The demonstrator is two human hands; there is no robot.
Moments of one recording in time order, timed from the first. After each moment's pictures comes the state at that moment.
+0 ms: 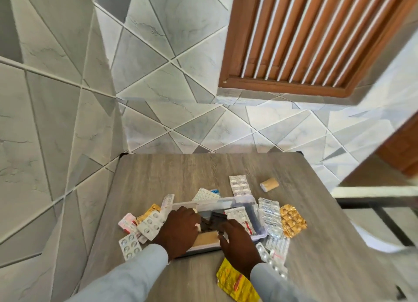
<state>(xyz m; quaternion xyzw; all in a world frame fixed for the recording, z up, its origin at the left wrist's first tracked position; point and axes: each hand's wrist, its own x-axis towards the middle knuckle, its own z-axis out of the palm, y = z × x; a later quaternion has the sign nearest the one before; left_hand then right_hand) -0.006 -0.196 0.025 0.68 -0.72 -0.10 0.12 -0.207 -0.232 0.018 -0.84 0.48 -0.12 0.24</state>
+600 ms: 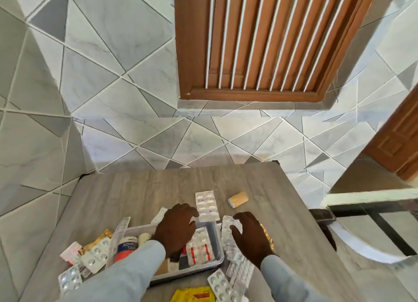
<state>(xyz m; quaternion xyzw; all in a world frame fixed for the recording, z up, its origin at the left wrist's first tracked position) -0.120 -0.309 0.048 0.70 -0.67 -0.14 0.20 -0.347 -0.365 0.029 -0.78 0.55 -0.18 0.23</state>
